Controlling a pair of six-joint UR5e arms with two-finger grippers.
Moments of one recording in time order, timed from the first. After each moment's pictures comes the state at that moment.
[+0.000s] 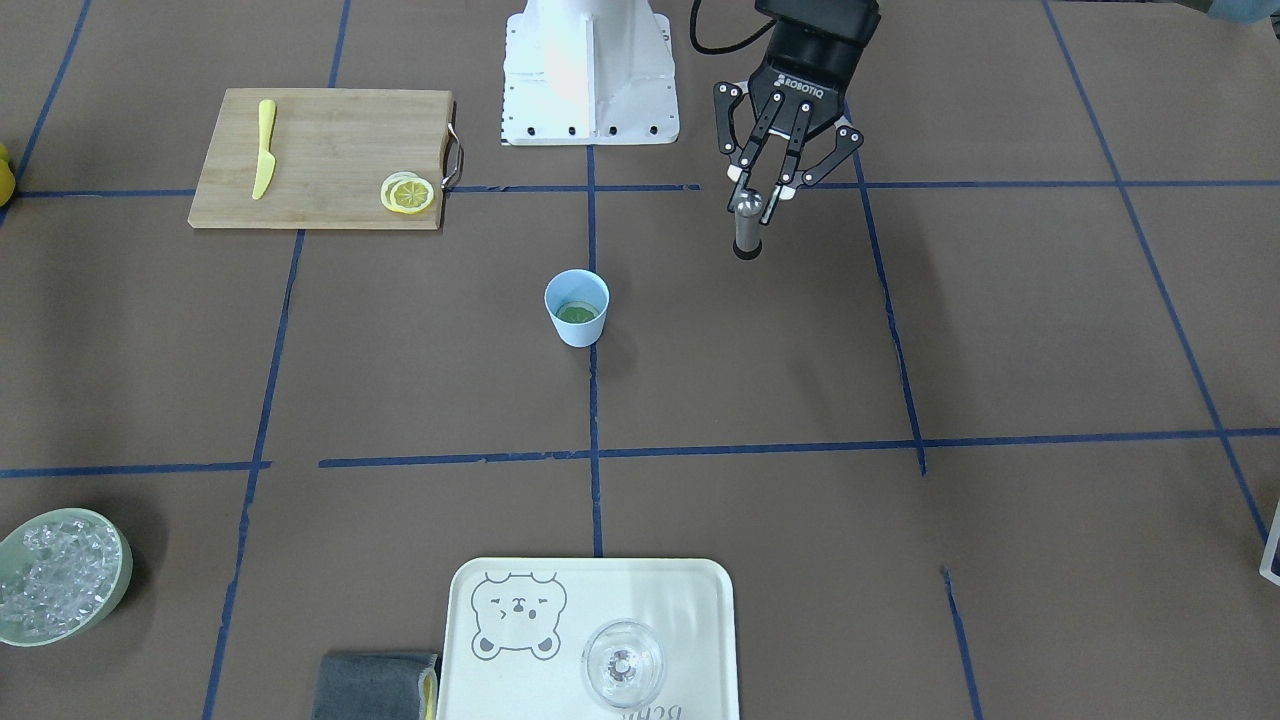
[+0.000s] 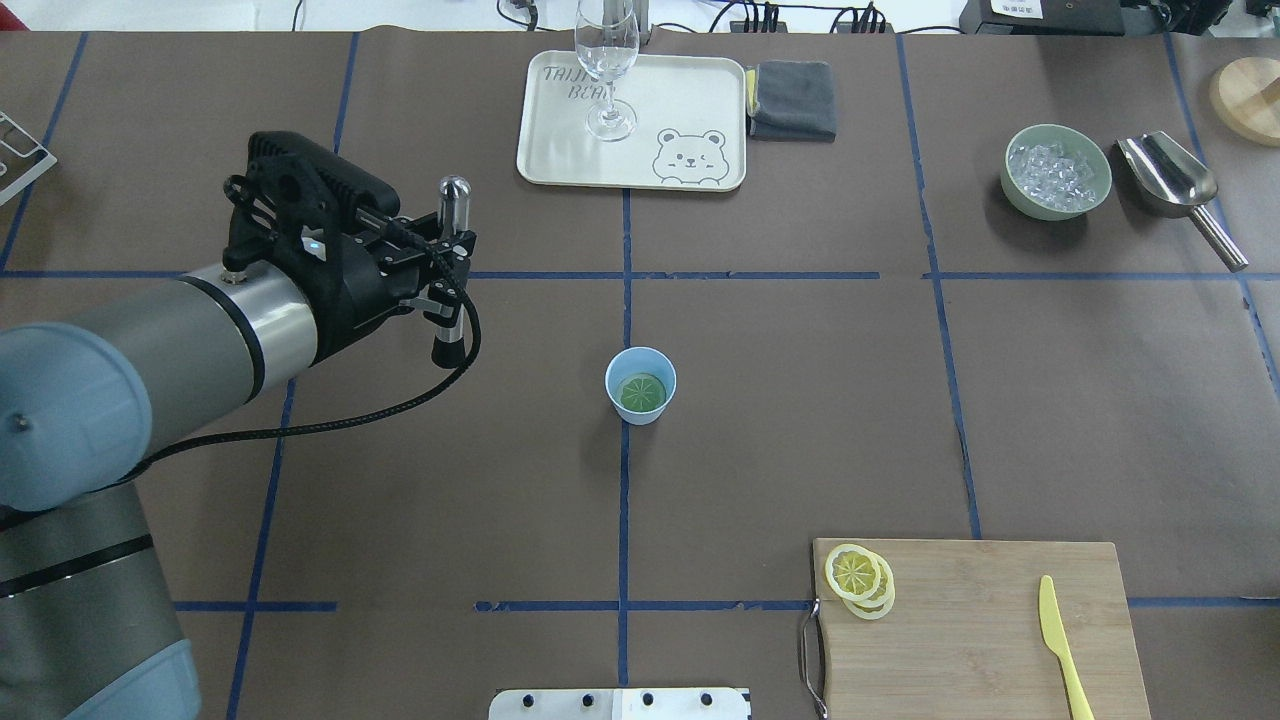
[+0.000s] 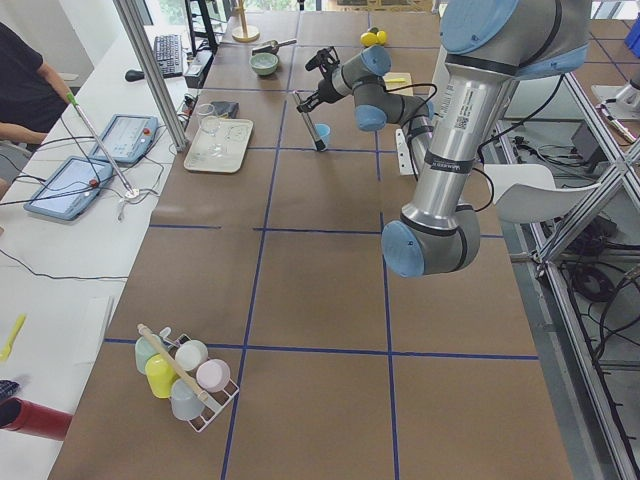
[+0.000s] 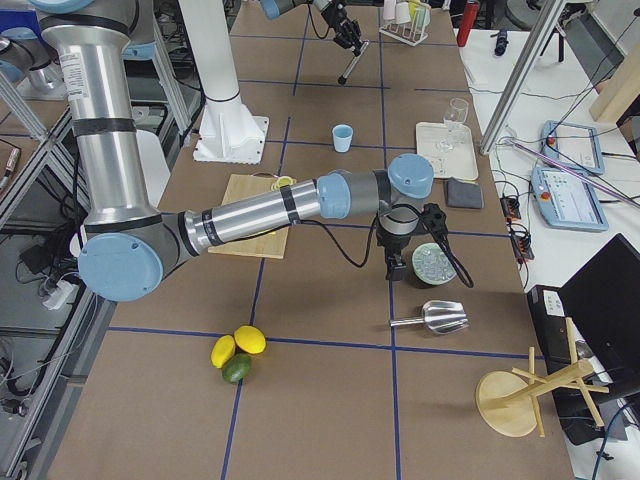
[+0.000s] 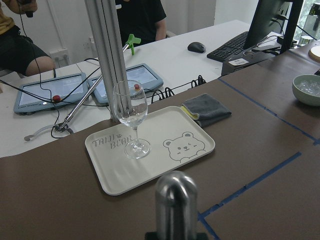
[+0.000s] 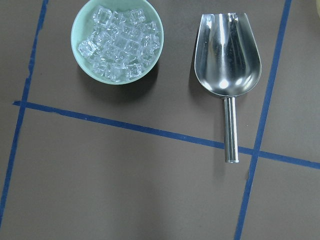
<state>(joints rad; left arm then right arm) -0.51 -1.93 -2.20 -1.88 -1.37 -0.80 1.46 -1.43 1.76 -1.75 2.37 -0.02</state>
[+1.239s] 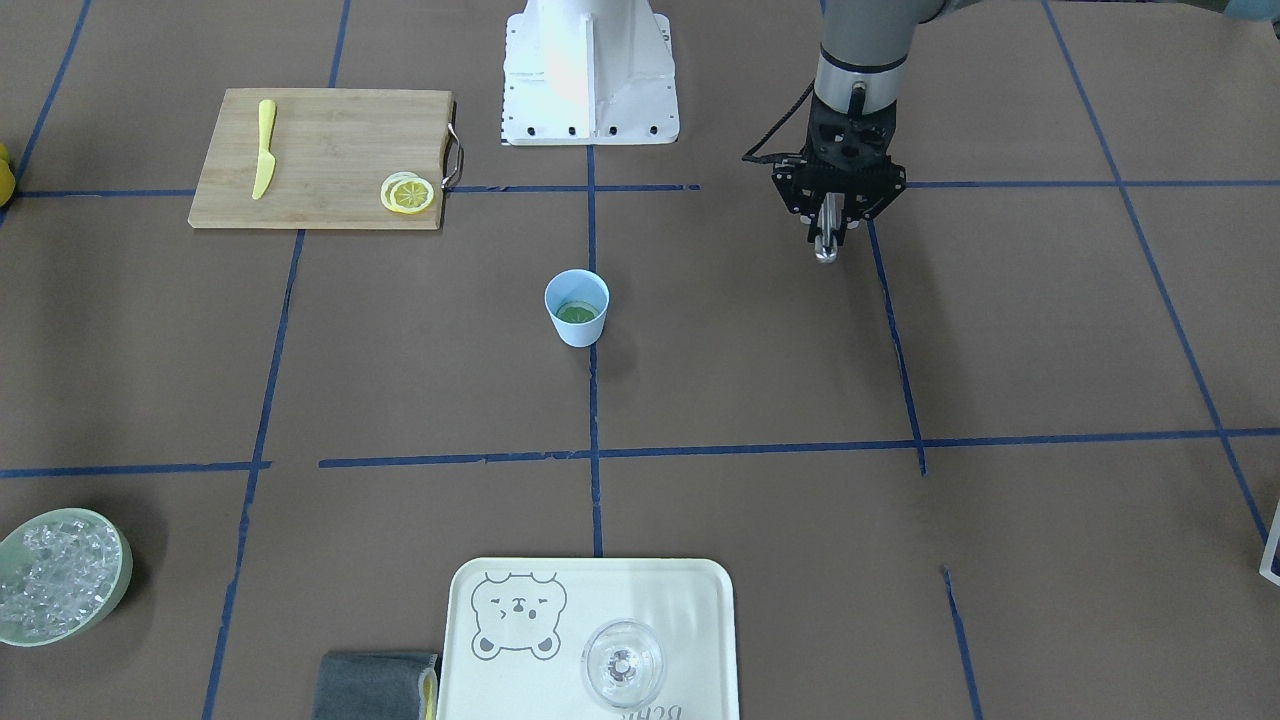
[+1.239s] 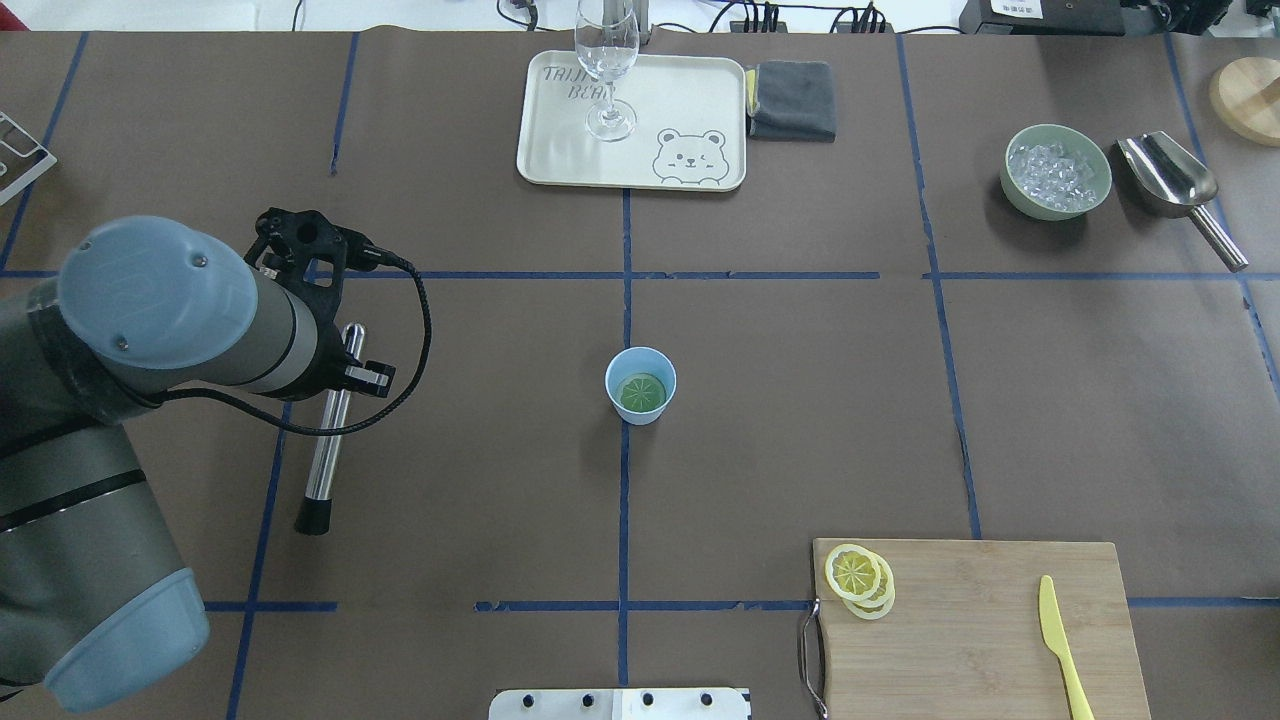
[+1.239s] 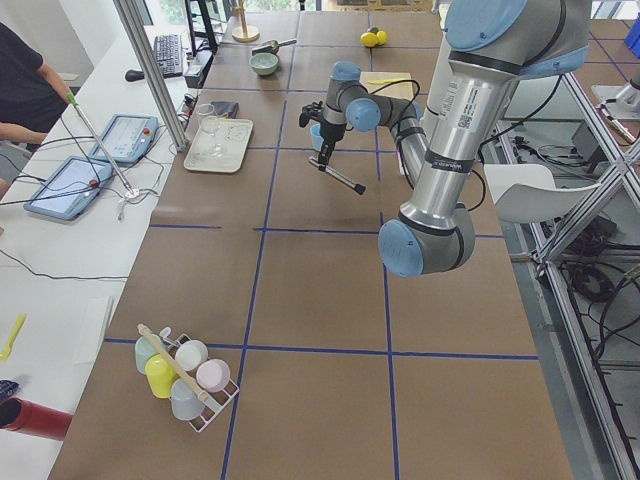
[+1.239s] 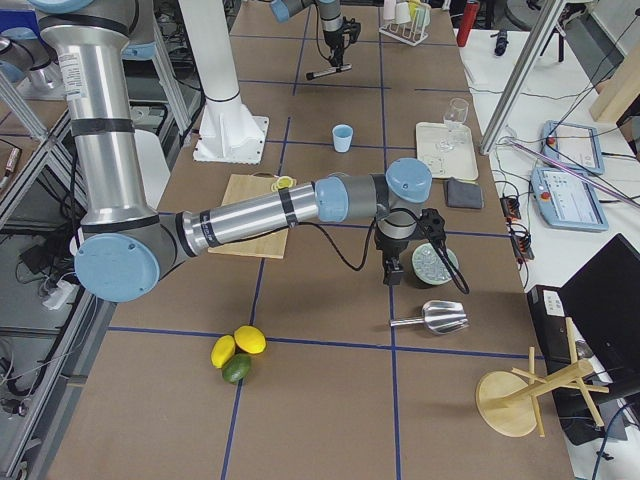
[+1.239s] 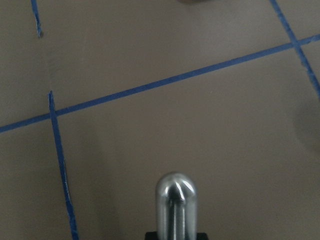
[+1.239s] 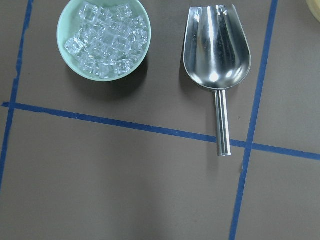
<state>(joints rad) -0.57 -1.94 -2.12 -1.30 -1.76 -0.88 1.46 -1.45 1.75 -1.75 2.35 0.01</state>
